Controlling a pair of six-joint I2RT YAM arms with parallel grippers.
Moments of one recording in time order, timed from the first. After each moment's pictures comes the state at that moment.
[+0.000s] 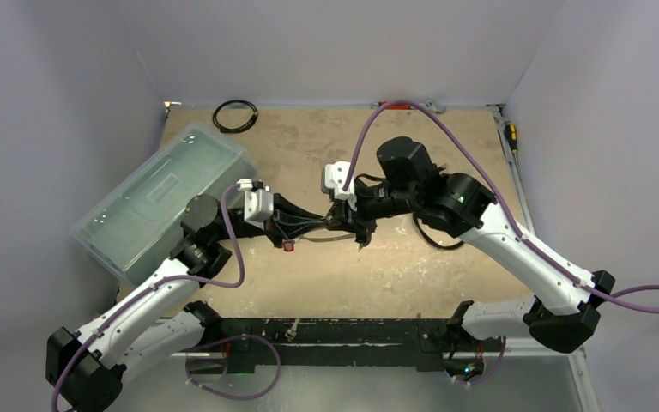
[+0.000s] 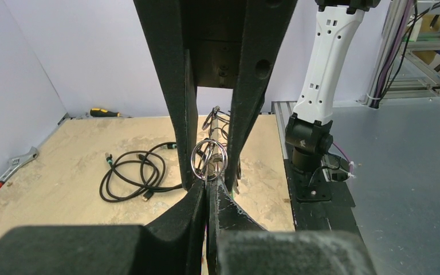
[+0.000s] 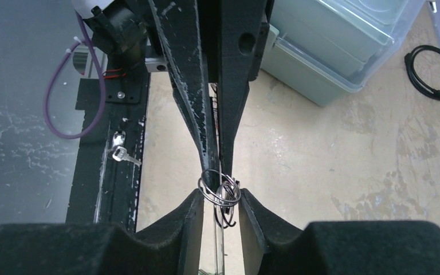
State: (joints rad) left arm -0.62 0.86 0.66 0.49 0.86 -0.14; right arm 0.90 1.27 1.52 -0.81 -0.48 -0.45
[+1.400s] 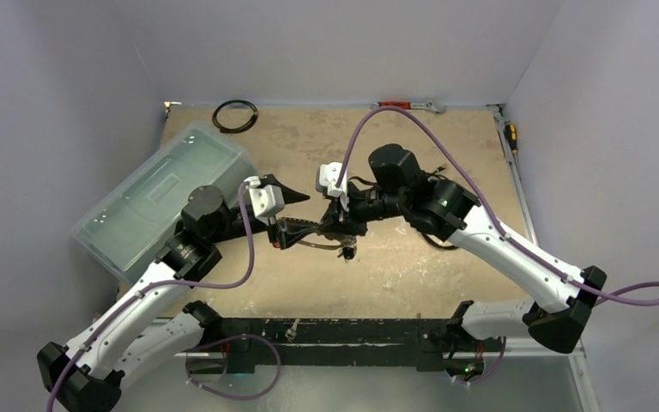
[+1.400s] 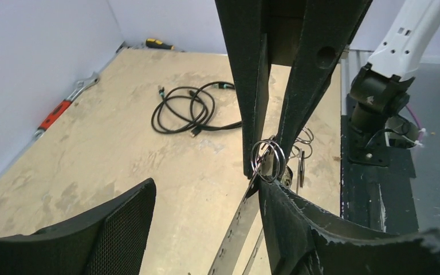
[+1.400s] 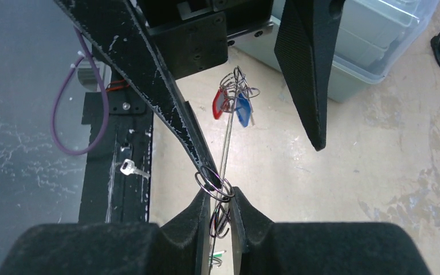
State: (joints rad) left arm -0.60 0.82 0.74 0.07 0.68 0.10; right arm 0.89 1.28 1.41 -0.68 -0.51 -0.36
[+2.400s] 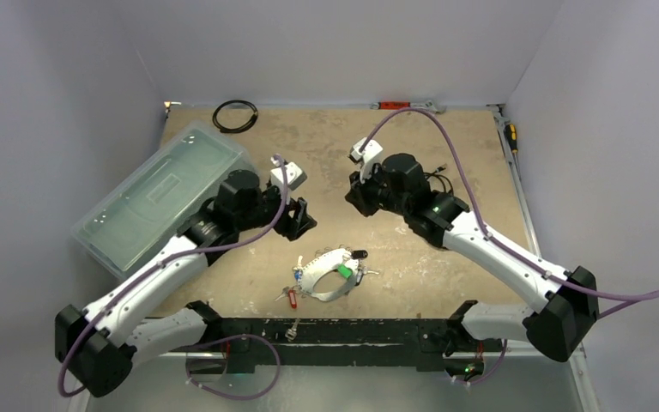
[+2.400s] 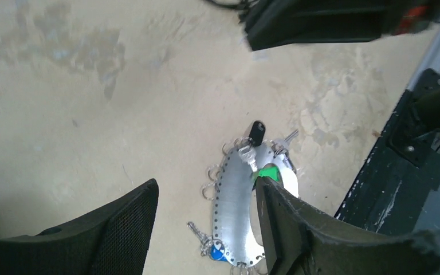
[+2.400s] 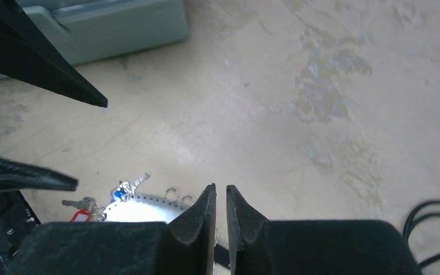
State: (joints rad) left arm -0.62 0.97 0.85 -0.28 0.36 -0.01; right arm 0.72 1.24 1.09 -0.29 -0.11 0.02
